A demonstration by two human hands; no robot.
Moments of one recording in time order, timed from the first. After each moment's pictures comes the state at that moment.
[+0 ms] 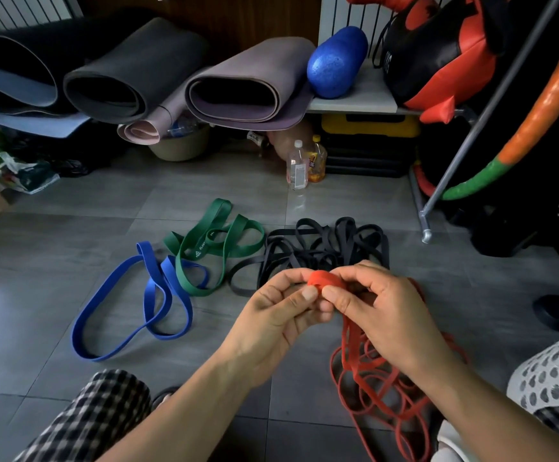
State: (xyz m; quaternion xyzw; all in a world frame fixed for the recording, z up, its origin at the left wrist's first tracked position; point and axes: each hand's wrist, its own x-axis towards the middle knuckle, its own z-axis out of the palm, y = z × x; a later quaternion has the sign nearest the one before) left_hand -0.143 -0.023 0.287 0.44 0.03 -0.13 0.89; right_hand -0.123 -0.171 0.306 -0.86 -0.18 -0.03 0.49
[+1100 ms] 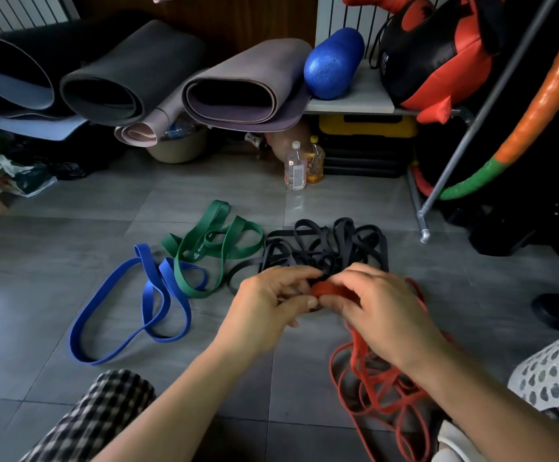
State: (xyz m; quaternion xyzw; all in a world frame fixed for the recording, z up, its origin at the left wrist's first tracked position) left_hand -0.133 -0.014 0.294 0.82 -0.02 -0.01 0.57; right_hand -0.114 -0.173 0.304 -0.92 -0.24 -0.04 0.30
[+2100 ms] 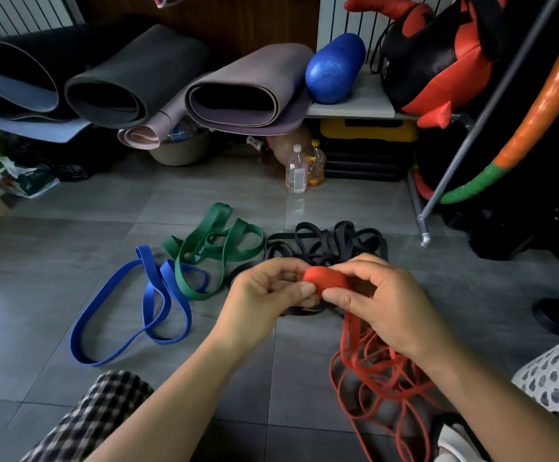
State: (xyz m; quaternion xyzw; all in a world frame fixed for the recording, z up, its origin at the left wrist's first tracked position) left_hand -0.133 -0.012 0.301 0.66 0.00 -0.04 0.75; right_hand -0.108 -0.177 0.308 -0.86 -0.18 0.01 0.47
